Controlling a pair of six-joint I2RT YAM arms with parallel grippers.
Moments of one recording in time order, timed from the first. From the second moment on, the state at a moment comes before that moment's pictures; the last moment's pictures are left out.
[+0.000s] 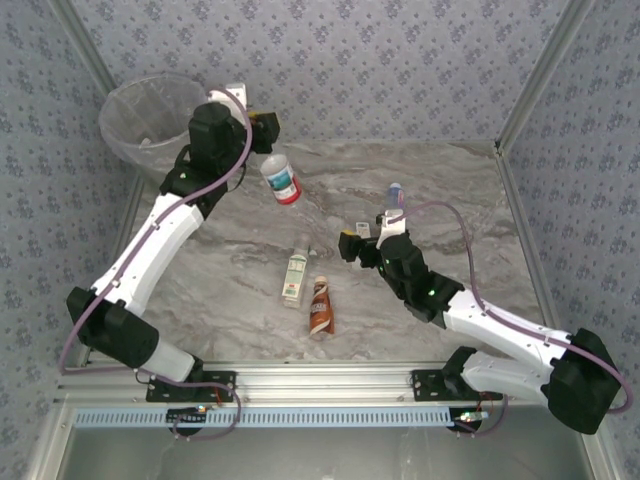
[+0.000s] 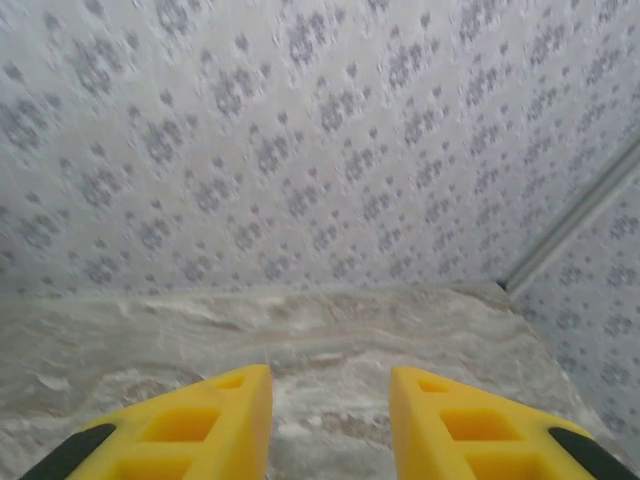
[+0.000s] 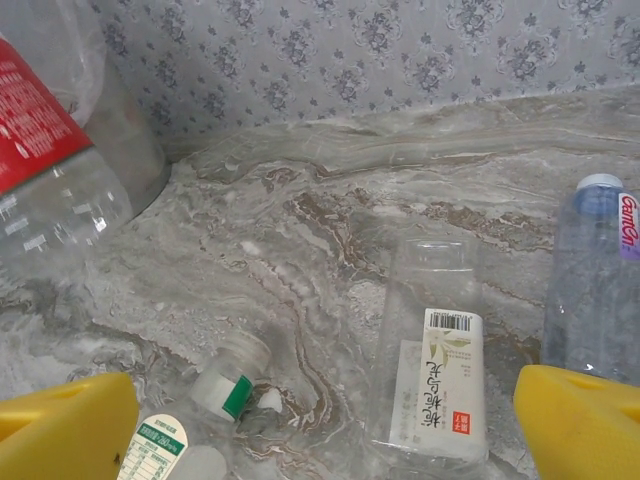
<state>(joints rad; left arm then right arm) -0.44 1.50 1.60 -0.25 -0.05 -0.32 0.81 1.05 0.62 0.08 0.41 0.44</state>
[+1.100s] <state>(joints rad) -0.09 2.07 2.65 -0.39 -0.34 -0.09 0.80 1.04 0.62 0.07 0.42 0.45</state>
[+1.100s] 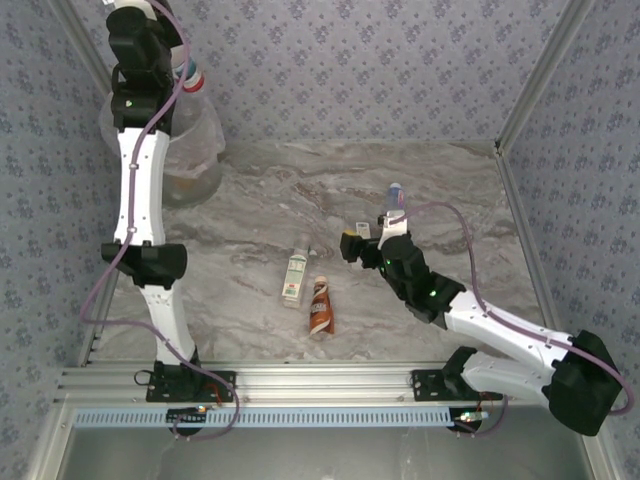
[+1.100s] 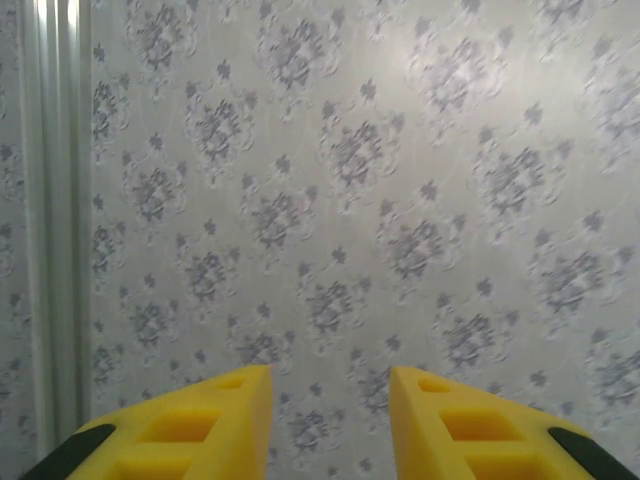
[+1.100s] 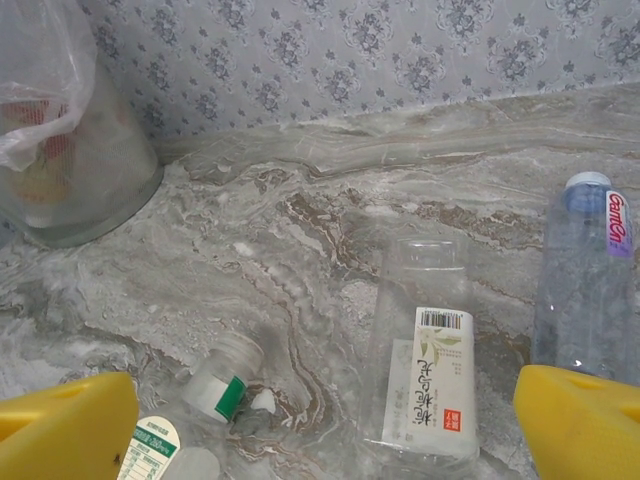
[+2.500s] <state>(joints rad) 0.14 2.08 2.14 -0.05 0.18 0.19 0.81 1.07 0.62 0.03 0.45 0.49</state>
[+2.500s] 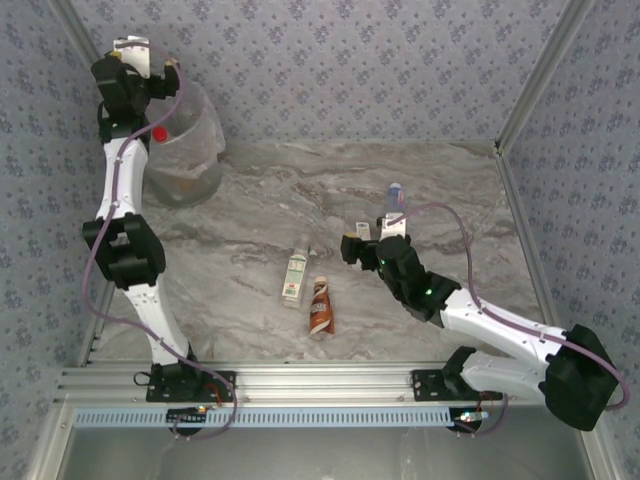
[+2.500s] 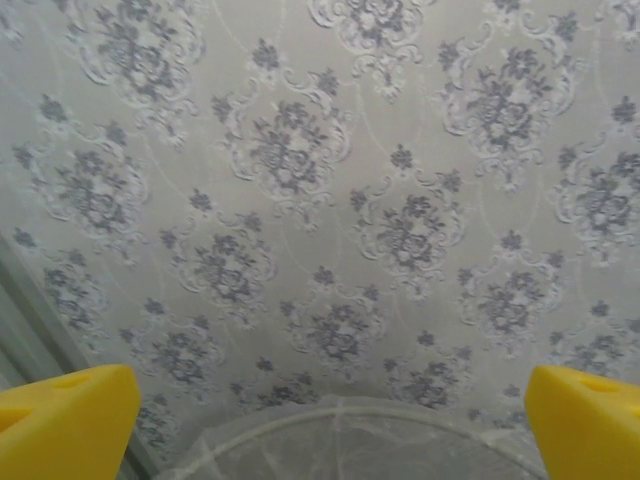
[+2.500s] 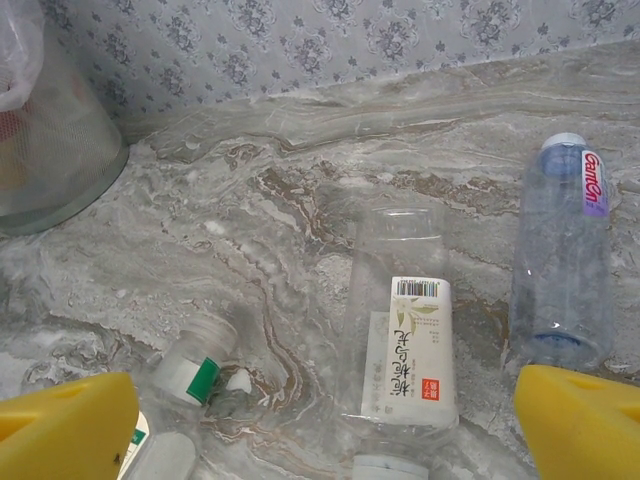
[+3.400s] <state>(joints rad) 0.08 1.99 2.58 -0.97 -0.15 -0.20 0.81 1.05 0.60 0.01 0.45 0.49</state>
